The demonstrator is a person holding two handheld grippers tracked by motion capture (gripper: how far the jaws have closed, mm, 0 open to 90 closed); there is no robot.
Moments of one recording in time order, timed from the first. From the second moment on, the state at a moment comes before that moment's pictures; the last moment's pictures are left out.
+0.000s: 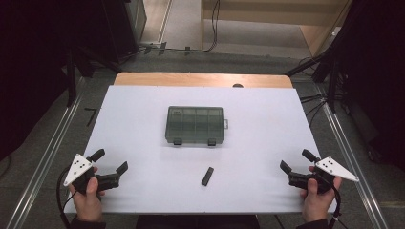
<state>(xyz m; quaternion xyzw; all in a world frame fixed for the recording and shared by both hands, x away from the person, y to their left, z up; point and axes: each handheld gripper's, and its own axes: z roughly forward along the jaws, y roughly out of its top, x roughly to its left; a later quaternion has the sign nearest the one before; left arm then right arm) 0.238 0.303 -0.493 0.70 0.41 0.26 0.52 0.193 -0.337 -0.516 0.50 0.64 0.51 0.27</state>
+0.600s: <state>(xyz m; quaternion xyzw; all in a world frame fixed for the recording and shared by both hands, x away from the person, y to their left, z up) 0.230 0.286 -0.467 0.70 0.37 0.24 0.57 0.193 -0.322 -0.498 0.48 0.65 0.51 0.29</state>
